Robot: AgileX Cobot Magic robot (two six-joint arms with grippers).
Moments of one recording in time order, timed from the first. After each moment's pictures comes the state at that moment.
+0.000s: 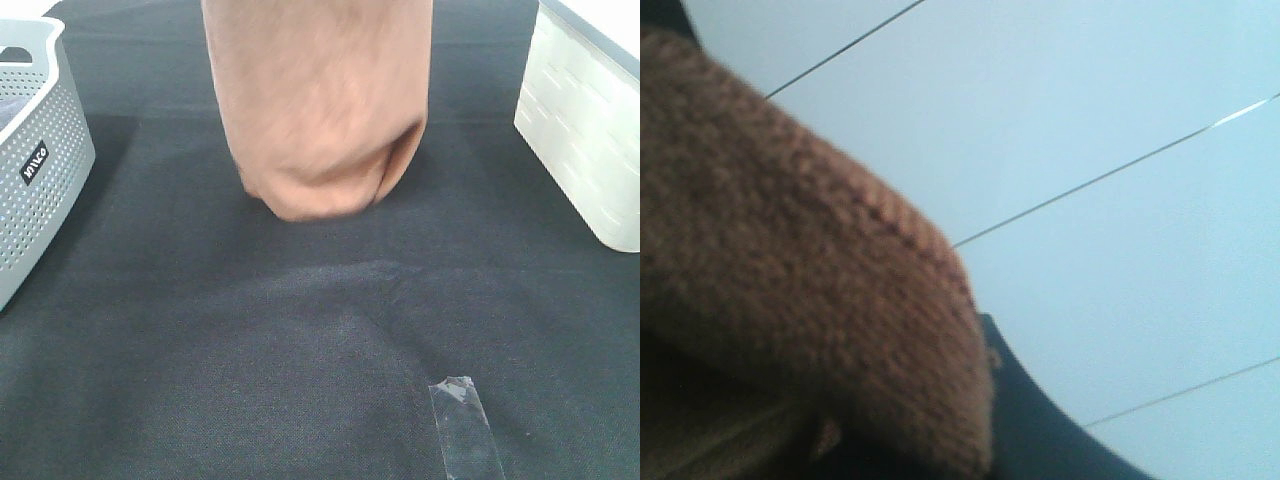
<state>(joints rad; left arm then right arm) -0.36 1.92 -2.12 0.22 0.05 0.61 0.38 1.91 -2.18 -0.27 0.37 -0.85</state>
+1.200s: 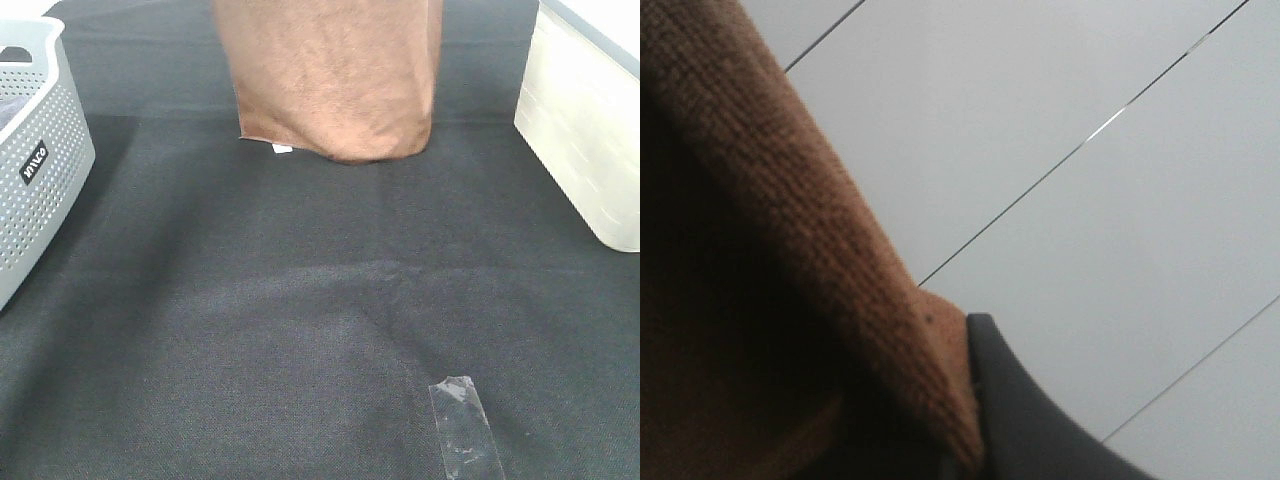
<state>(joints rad) -0.25 2.39 -2.68 0.20 -0.13 0.55 0.25 2.10 -2.19 -0.18 -0.07 -0.72</state>
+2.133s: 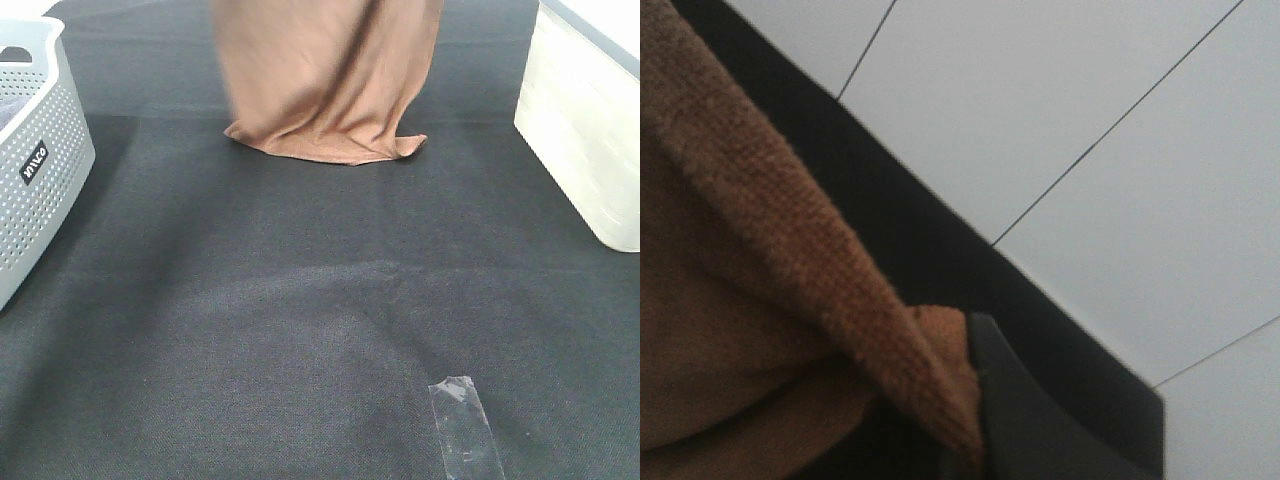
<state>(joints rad) -0.27 2.38 -2.68 0.08 0.50 0.51 0.25 2.05 -2.19 0.06 0.47 -0.71</state>
